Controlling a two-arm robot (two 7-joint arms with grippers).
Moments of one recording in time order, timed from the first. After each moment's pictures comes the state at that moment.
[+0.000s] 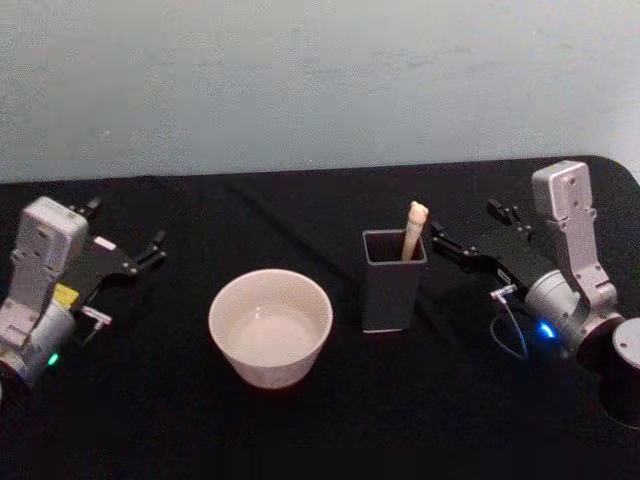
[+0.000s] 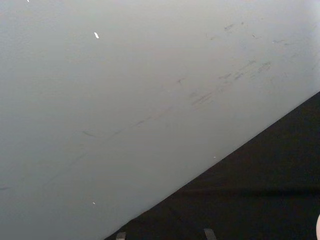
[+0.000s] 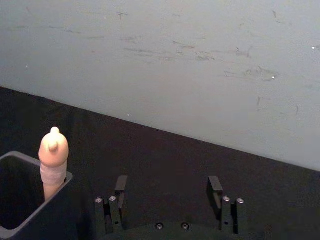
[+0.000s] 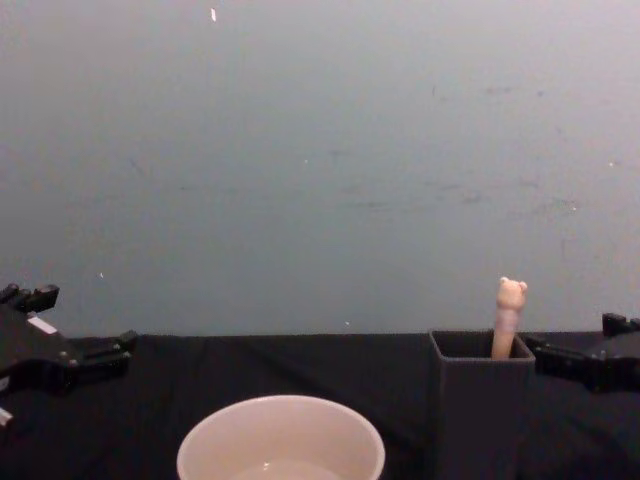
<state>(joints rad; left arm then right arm) -0.20 0.60 0.45 -1.41 -0.25 -0.12 0.03 0.22 0.32 -0.26 -1.35 0.22 0.04 0.18</state>
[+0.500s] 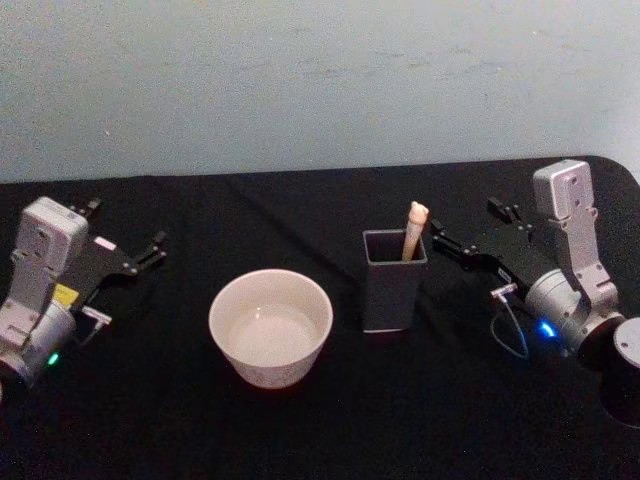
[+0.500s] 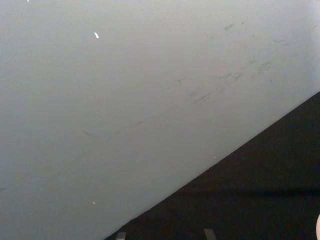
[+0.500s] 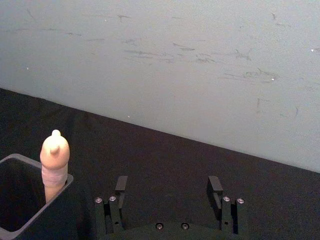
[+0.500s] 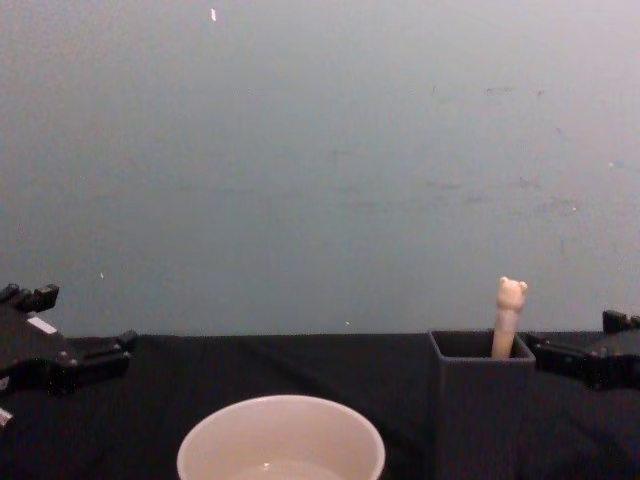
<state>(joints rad) -0.20 0.60 0.45 -1.41 -0.25 -0.12 0.03 0.22 0.32 -0.26 -1.36 0.22 0.04 0.18</state>
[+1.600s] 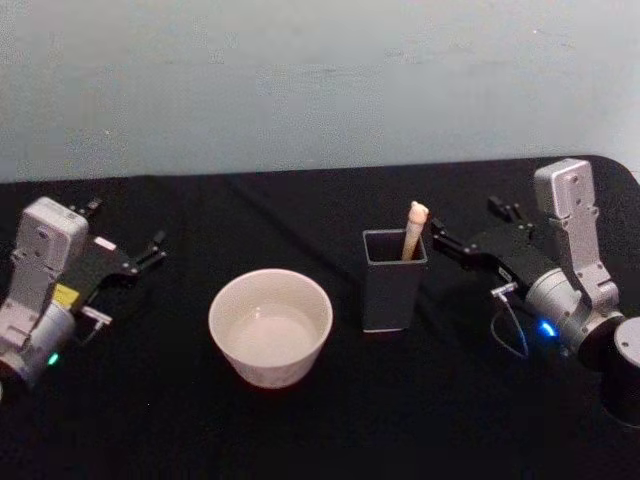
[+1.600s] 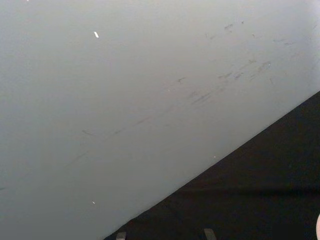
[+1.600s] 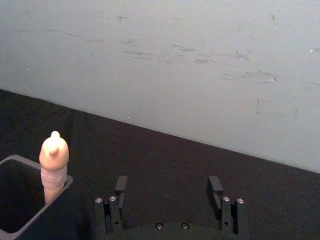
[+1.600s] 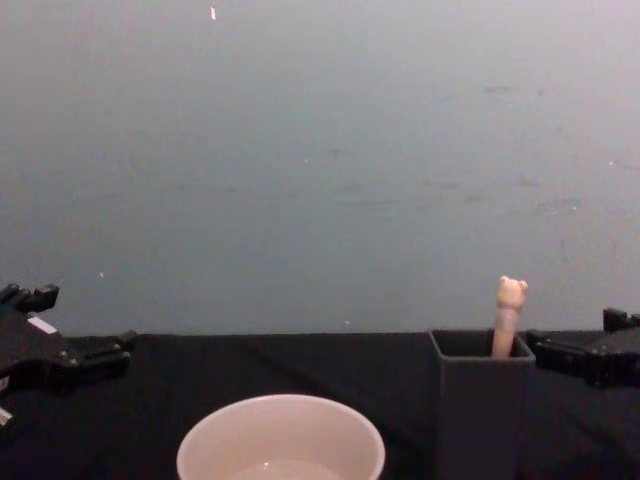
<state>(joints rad) -0.20 0.60 0.45 -1.41 -0.25 -0.12 0.03 0.22 0.32 -0.26 -1.36 0.22 0.04 0.18</state>
